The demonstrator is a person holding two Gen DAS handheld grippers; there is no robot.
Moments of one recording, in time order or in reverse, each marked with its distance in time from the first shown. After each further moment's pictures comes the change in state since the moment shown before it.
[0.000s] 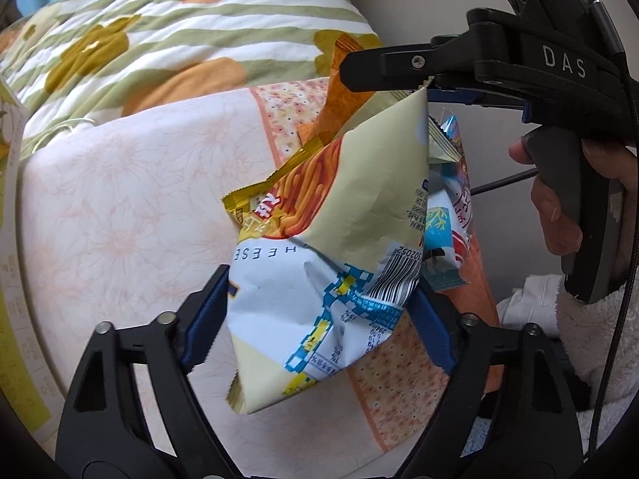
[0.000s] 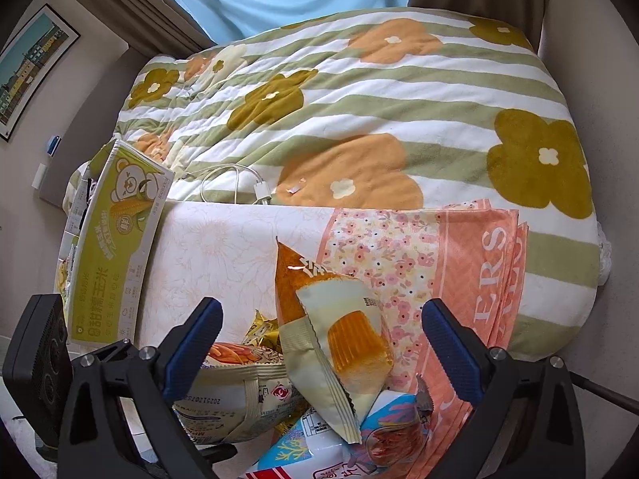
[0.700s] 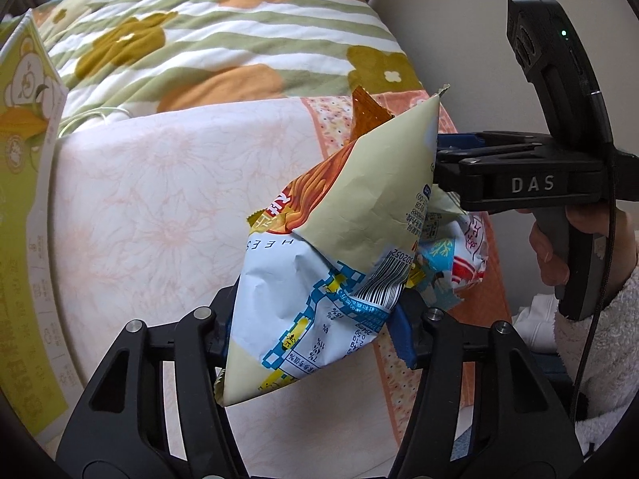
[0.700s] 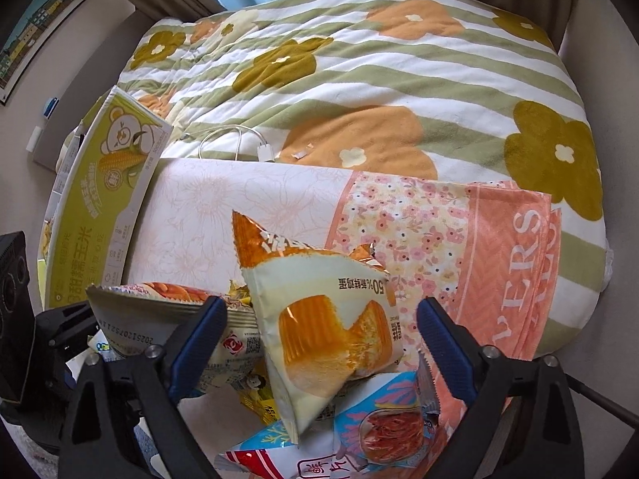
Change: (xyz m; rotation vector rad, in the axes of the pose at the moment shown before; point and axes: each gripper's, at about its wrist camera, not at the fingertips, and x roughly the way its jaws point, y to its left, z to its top) left arm -0.025 0.037 -0.009 -0.094 -0.045 0.035; right arm 0.035 0.021 -0.014 -0.091 0.105 -0.032
